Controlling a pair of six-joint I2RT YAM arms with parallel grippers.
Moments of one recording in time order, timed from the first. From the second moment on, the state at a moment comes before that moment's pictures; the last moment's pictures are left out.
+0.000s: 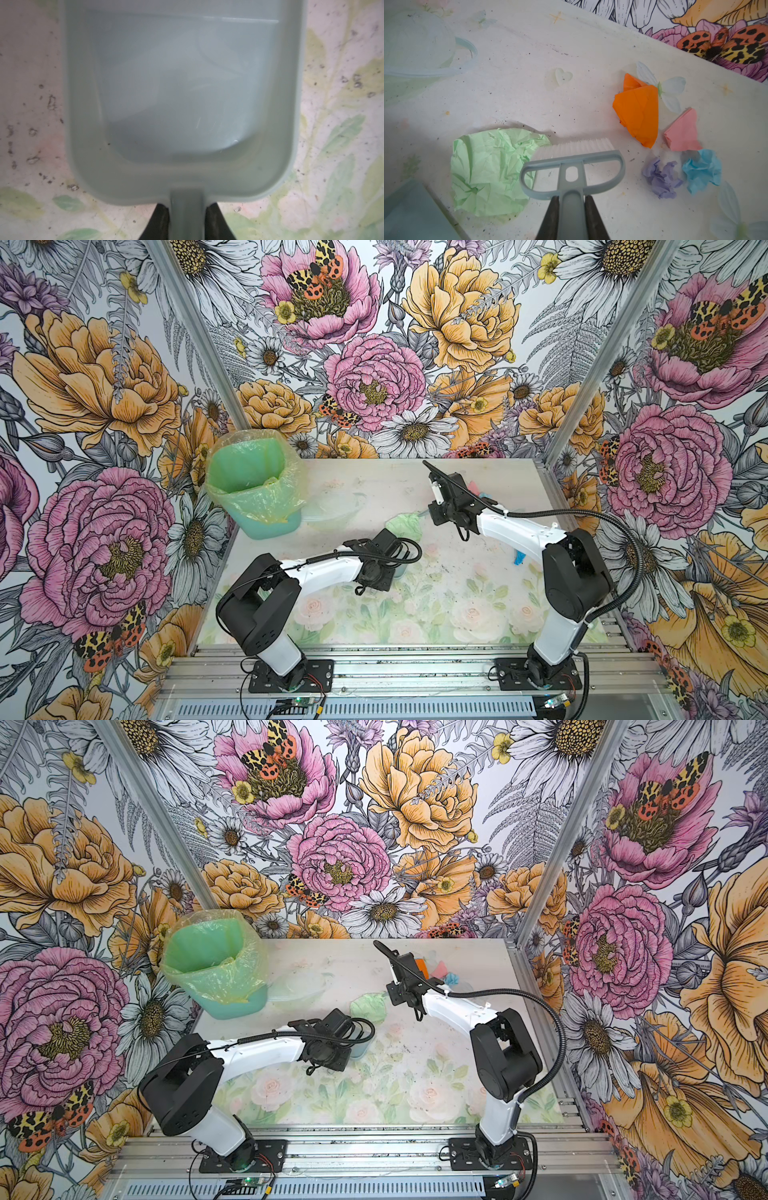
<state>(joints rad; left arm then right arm) -0.76 1.60 0.91 -0.58 -0.05 -0.41 0.51 1.82 1.31 -0.33 0.13 0.06</state>
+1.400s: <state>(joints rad) -0.75 1.60 0.91 -0.58 -0.05 -0.39 0.58 1.64 1.09 -0.31 0.07 -0.07</state>
